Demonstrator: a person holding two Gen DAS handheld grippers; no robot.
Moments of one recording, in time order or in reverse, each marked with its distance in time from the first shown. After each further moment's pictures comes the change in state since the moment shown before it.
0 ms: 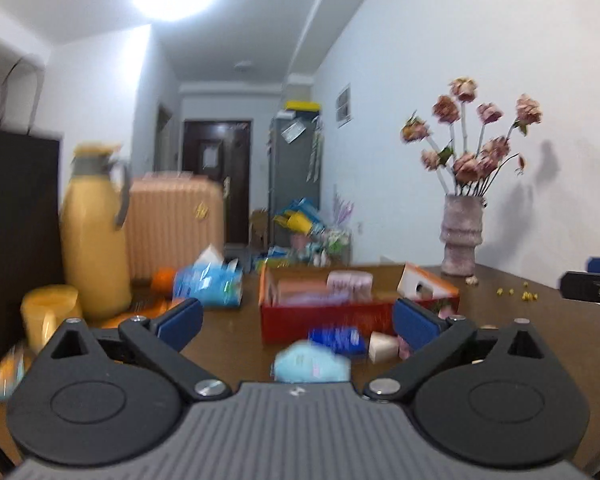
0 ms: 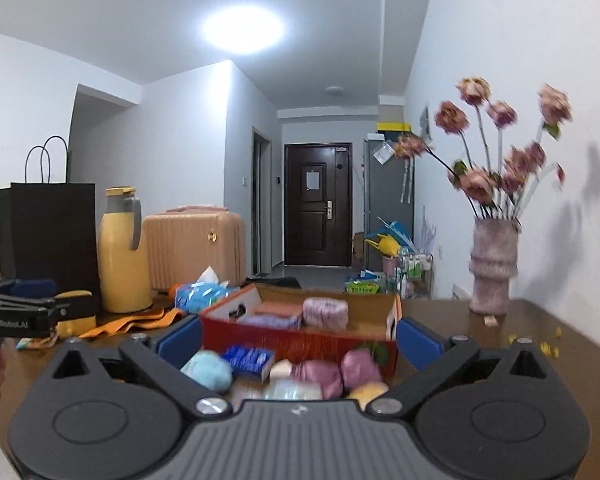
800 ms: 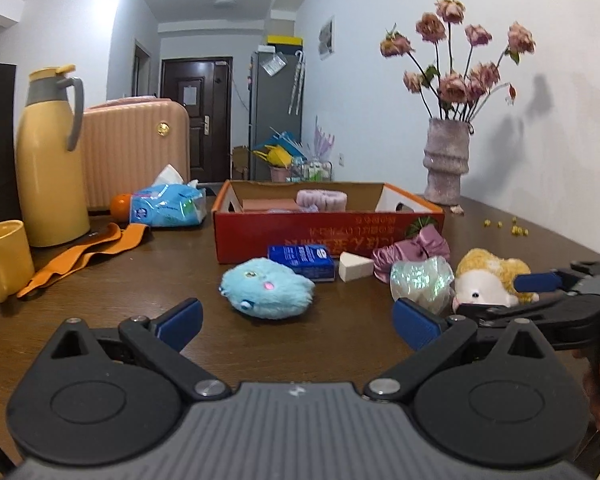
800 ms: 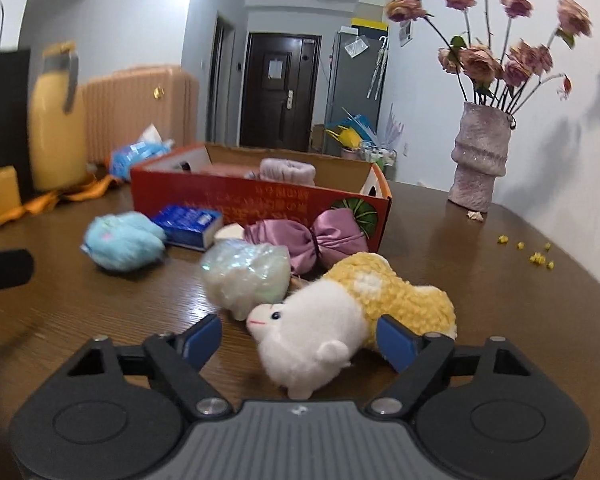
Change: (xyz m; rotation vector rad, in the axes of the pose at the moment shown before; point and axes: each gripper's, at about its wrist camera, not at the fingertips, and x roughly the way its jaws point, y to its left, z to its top) left arm 0.059 -0.032 -0.041 0.037 0.191 -0.065; right arm 0.115 0.005 -0.068 -0.079 0.365 -0.169
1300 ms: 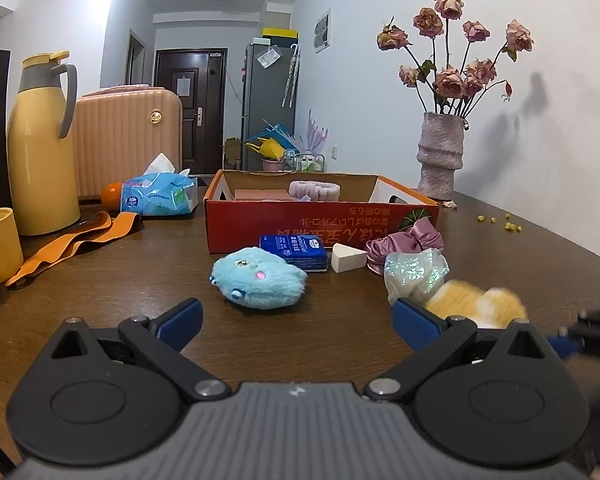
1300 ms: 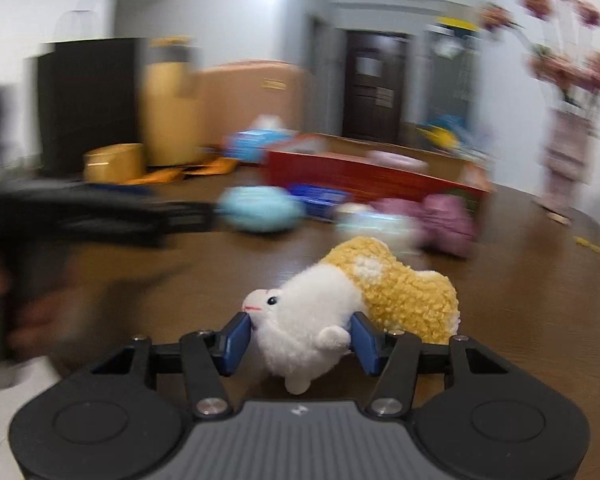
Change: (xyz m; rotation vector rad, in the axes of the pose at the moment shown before) left arm 0.003 0.002 -0.003 -0.022 0.018 -0.025; right arm -0.071 0.030 -0.031 -0.101 -0.008 0.355
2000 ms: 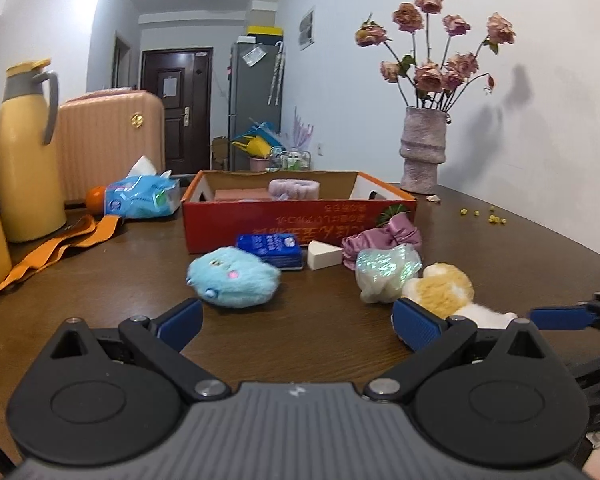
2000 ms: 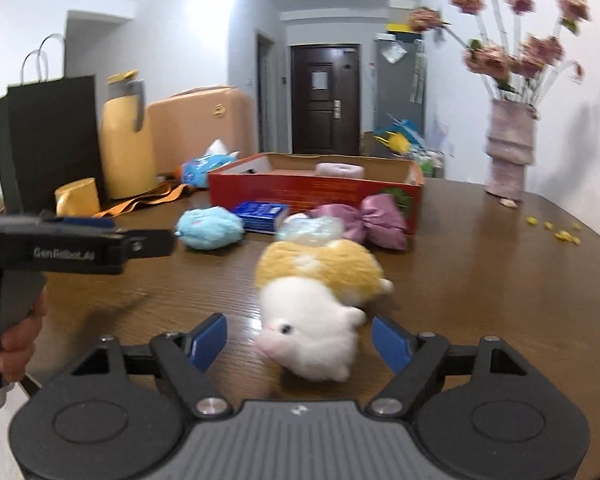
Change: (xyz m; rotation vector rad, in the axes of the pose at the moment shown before) left arm -0.003 -0.019 0.003 0.035 0.005 -0.035; right arm -0.017 -0.029 -0.007 0.125 -0.049 -0.147
